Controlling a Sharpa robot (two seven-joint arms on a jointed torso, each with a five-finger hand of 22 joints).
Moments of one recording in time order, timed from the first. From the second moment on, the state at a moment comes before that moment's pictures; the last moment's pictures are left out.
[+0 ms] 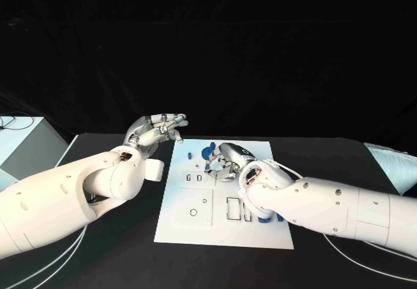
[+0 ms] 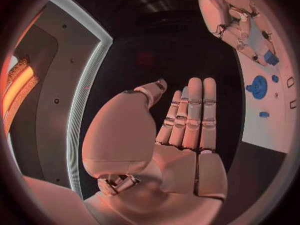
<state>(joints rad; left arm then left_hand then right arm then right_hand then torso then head) 1.01 -0.92 0.25 1.64 -0.11 -0.42 0.36 1.35 -0.17 0.51 0.14 0.05 0.88 0.22 0.23 0.15 1.09 0.15 0.08 0.08 1.05 0.08 0.93 0.52 0.17 0.85 0.18 0.98 0.61 1.20 -0.48 -0.14 1.41 -1.32 -0.56 -0.30 1.36 -0.16 0.42 0.16 0.19 1.08 0.12 0.14 0.30 1.47 0.05 1.57 1.31 1.47 -0.03 1.57 1.31 0.01 1.47 0.08 1.57 1.31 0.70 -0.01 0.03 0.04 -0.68</state>
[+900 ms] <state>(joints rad) 1.01 -0.91 0.25 1.64 -0.11 -0.42 0.36 1.35 -0.17 0.51 0.14 0.05 0.88 0.22 0.23 0.15 1.09 0.15 0.08 0.08 1.05 0.08 0.93 0.52 0.17 0.85 0.18 0.98 0.61 1.16 -0.42 -0.15 1.35 -1.41 -0.57 -0.37 1.36 -0.16 0.43 0.16 0.19 1.07 0.12 0.15 0.30 1.47 0.05 1.57 1.31 1.47 -0.03 1.57 1.31 0.01 1.47 0.08 1.57 1.31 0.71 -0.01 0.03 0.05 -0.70</state>
